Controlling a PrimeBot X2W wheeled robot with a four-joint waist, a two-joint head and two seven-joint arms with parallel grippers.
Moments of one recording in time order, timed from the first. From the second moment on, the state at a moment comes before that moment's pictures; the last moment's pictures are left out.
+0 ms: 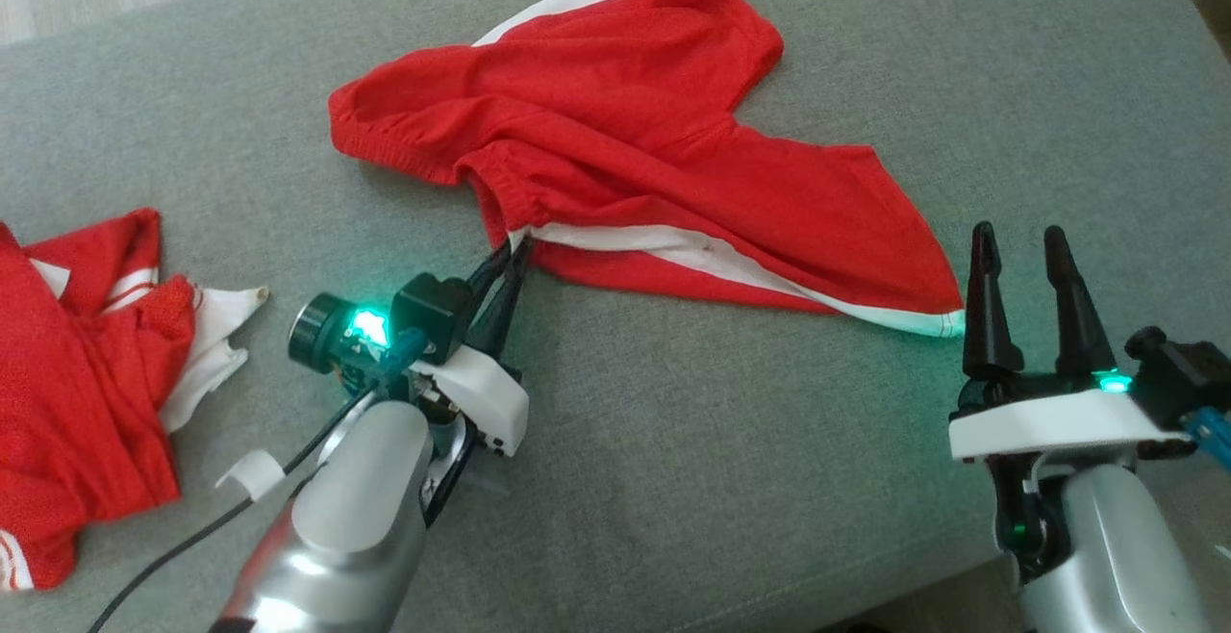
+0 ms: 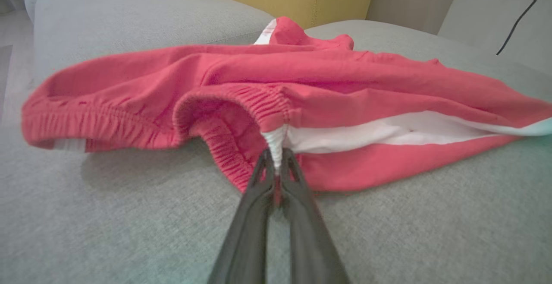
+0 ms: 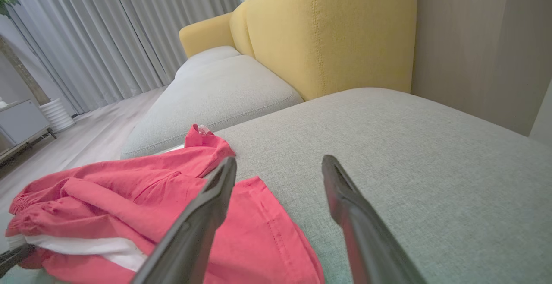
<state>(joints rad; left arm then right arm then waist) -0.54 0.08 -0.49 0.70 -0.17 -0.10 -0.15 -0.17 -0.05 0.01 0.26 0.32 0.13 -0.25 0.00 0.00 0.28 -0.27</state>
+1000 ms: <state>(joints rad) -0.49 0.13 -0.55 0.52 -0.20 -0.10 -0.14 -0.16 -0.05 0.01 0.57 0.25 0.13 -0.18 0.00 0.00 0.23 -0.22</state>
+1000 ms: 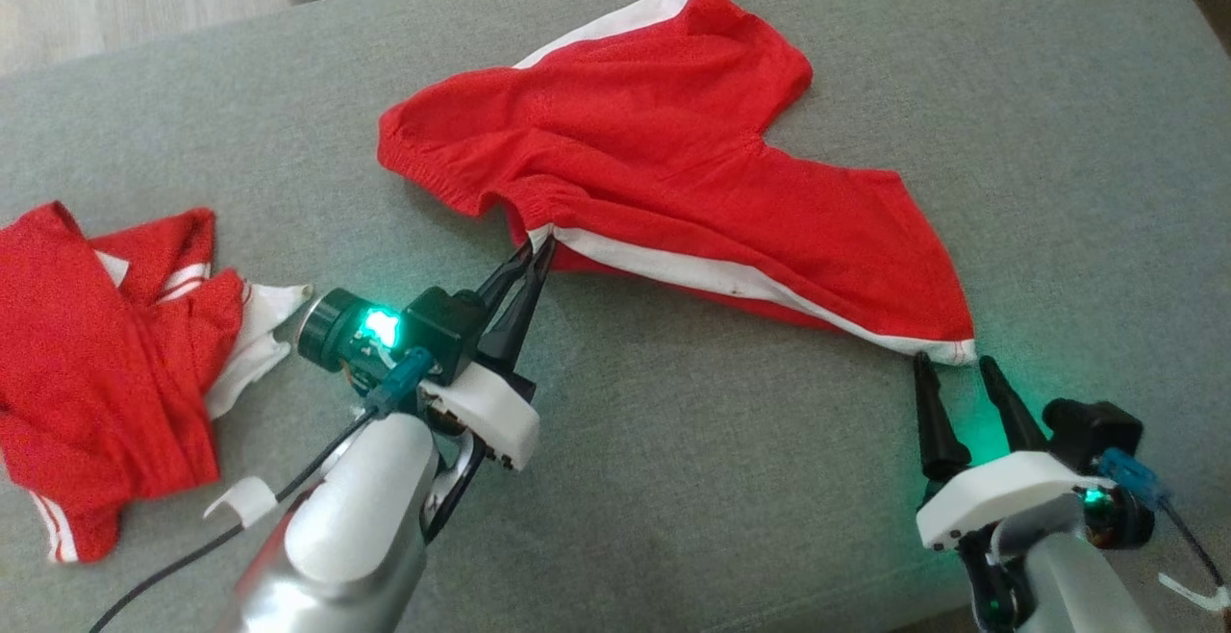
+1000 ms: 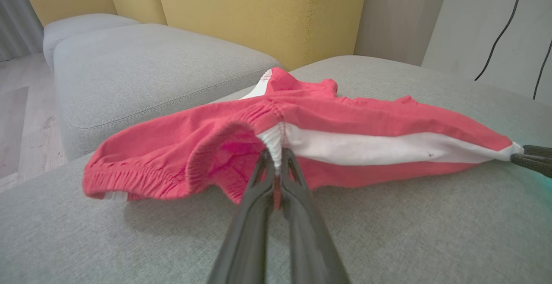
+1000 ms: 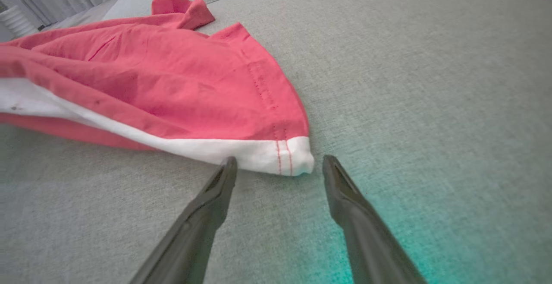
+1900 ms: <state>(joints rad) -0.48 0.16 -0.57 0.47 -0.21 -0.08 -0.10 -0.21 -0.05 0.00 0.62 0.20 0.13 -0.22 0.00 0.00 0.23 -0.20</state>
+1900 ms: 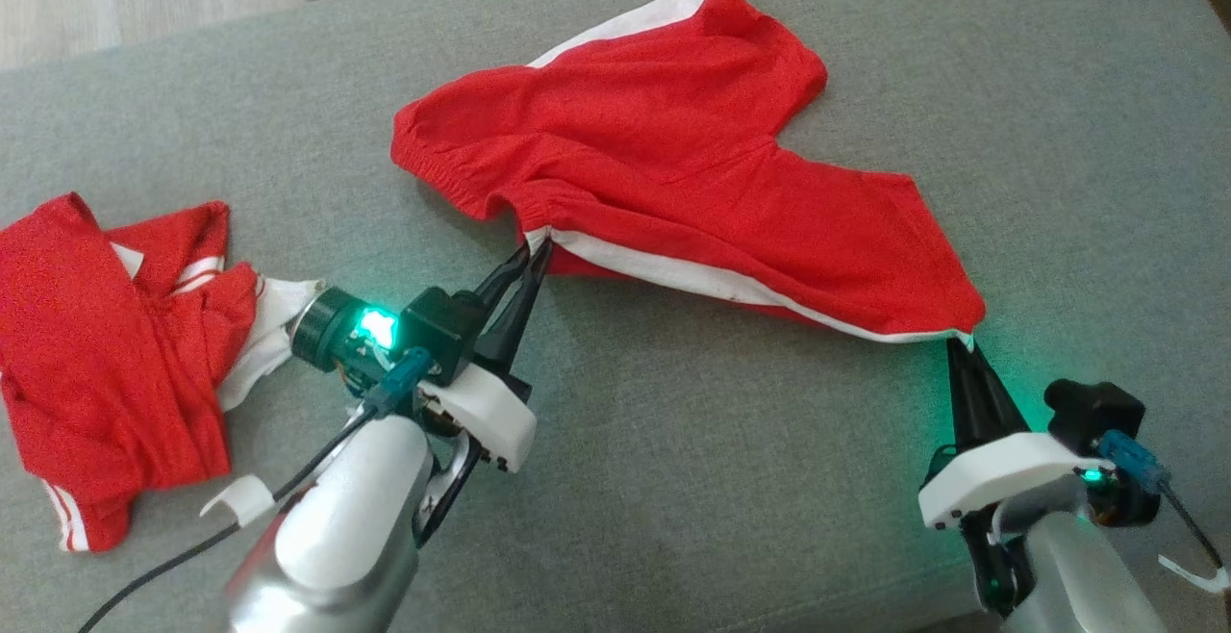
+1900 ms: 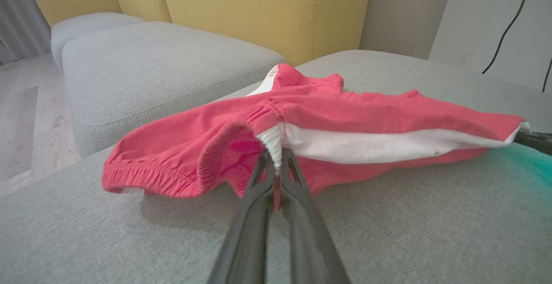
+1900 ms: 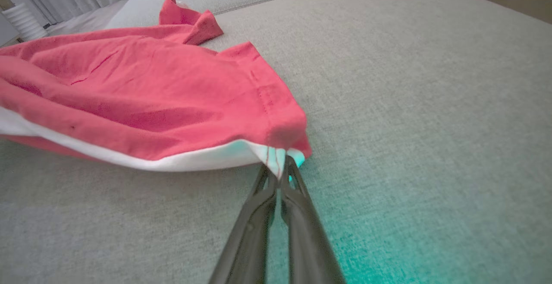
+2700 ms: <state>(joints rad) -0.60 0.28 -0.53 0.29 -0.33 -0.11 0.05 -0.43 -0.09 0.00 0.18 0.24 0.13 0.02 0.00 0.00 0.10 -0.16</state>
